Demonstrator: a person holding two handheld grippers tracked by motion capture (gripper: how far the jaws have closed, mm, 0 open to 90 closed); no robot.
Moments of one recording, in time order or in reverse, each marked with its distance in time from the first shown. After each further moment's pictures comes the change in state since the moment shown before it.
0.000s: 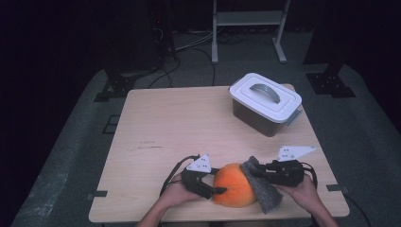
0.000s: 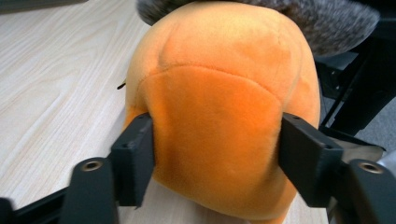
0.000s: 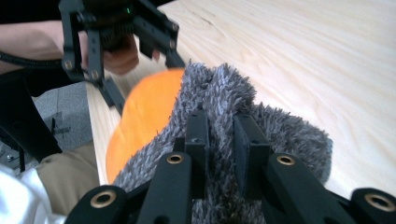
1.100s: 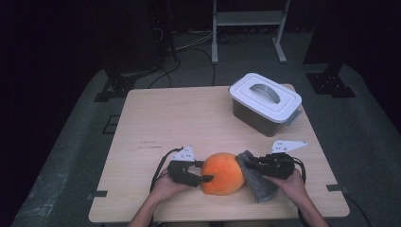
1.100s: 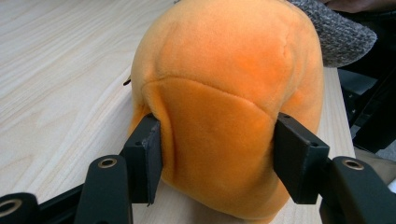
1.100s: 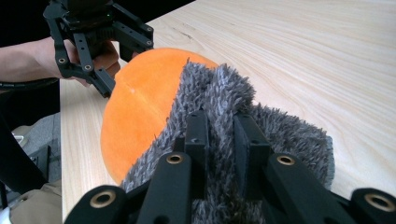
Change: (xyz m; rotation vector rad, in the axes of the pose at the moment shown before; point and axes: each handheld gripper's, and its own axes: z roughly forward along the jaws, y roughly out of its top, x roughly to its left) left arm 0.032 -0.024 -0.027 -0.046 0.076 -0.117; right arm -0.024 -0.002 0.028 -0.065 -0.018 0.083
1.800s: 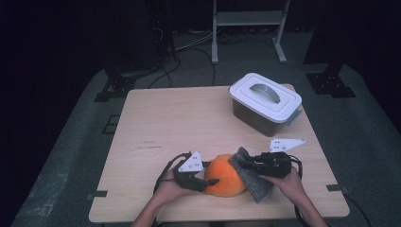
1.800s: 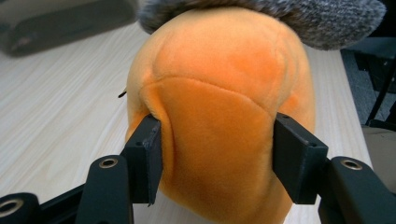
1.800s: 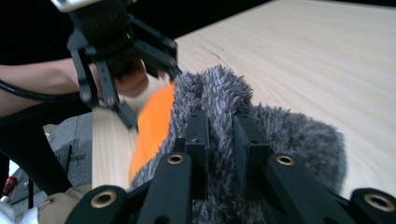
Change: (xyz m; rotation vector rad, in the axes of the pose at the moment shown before) left arm -0.031 0.016 0.007 0.006 0.069 0.240; right arm 0.013 0.016 0.002 -0.050 0.099 -0.059
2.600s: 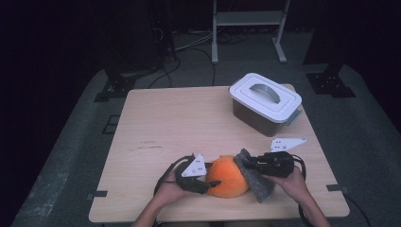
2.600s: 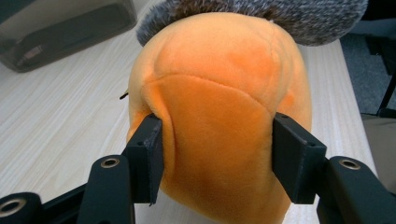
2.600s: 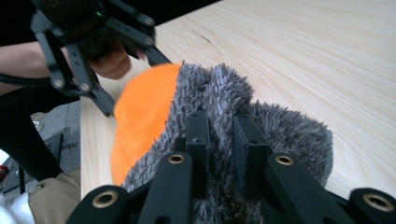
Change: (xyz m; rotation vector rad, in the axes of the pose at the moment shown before) left arm -0.007 0.007 -0.002 0.021 0.022 0.057; right arm -0.007 -0.004 -0.006 0.066 -0.038 0.004
